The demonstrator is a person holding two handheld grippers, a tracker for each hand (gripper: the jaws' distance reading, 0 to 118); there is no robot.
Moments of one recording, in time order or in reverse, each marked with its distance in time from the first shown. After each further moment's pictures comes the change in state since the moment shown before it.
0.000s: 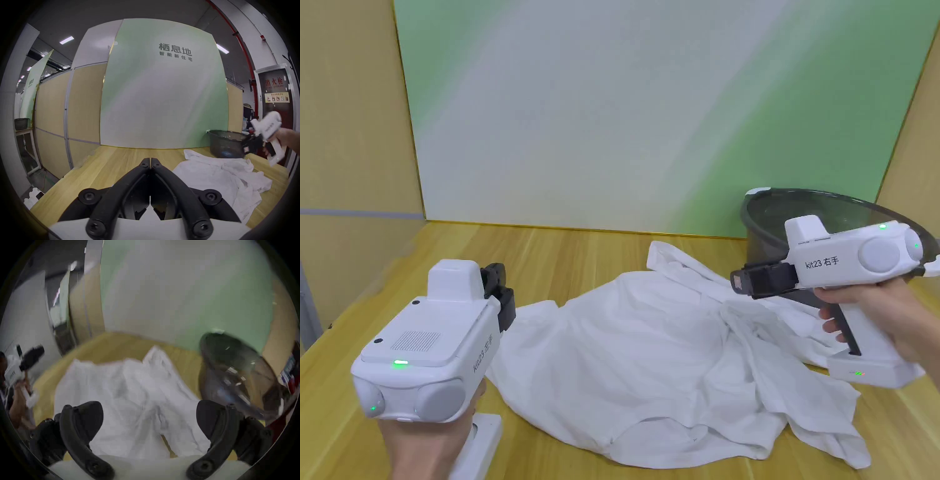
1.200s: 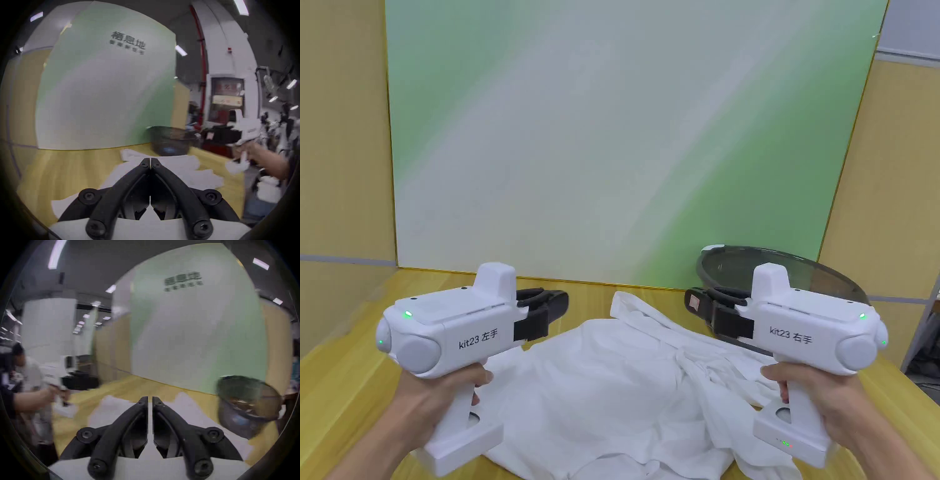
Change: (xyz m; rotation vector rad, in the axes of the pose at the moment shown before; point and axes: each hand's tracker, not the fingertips) left arm 0.016 0.036 -0.044 -0.085 -0.720 0.096; right arm -0.031 -0.010 0.019 0.331 0.355 0.054
